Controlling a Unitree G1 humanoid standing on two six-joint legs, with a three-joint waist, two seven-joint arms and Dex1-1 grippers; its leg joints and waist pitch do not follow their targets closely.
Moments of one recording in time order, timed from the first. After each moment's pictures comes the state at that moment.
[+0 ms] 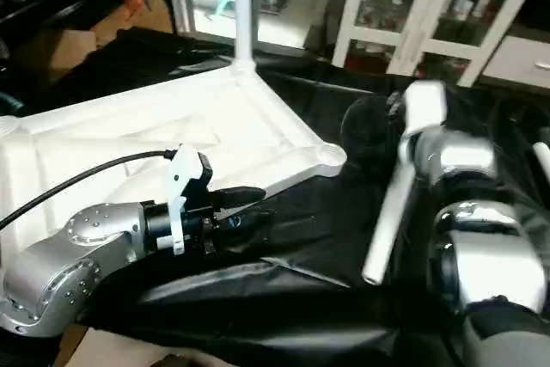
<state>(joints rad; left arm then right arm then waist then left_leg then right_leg) -0.27 0.34 -0.22 -0.37 -0.47 0.73 -0.73 -0.94 -0.48 -0.10 1.09 0.04 0.58 0.26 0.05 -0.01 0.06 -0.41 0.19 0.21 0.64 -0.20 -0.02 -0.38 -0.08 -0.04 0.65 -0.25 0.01</state>
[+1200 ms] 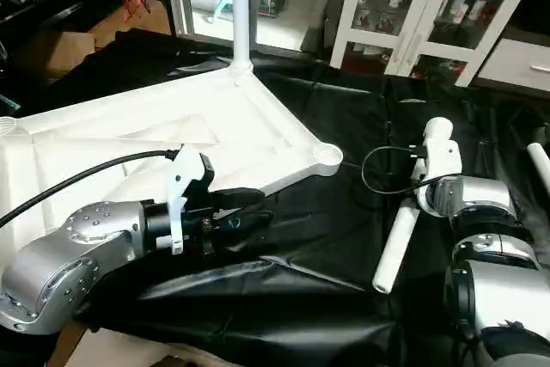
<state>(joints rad) -0.29 0.37 -0.23 -0.37 -0.46 0.73 -0.73 -0.82 -0.53 -0.22 1.10 0.11 0.65 0.25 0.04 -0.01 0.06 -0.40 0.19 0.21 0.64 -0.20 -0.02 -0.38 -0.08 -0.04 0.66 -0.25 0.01</state>
